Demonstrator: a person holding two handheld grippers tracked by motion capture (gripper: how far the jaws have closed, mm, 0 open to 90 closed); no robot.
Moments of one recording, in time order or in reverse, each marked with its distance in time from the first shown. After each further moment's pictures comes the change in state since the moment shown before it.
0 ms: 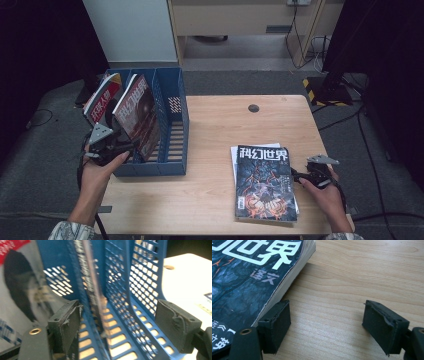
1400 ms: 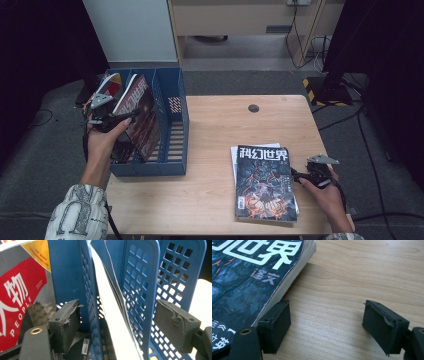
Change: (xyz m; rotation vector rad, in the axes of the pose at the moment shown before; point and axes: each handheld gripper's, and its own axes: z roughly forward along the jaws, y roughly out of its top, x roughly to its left) left arm 0.034 0.067 0.042 -0.053 0.057 -0.085; right arm -0.001 0.000 0.000 0.001 0.005 -0.004
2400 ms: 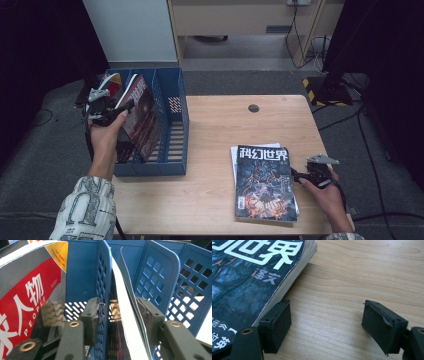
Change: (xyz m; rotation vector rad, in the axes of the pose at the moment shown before) left arm 0.002 0.012 0.006 -0.011 0.079 -0.131; right arm 0.000 0.000 0.000 0.000 0.005 -0.003
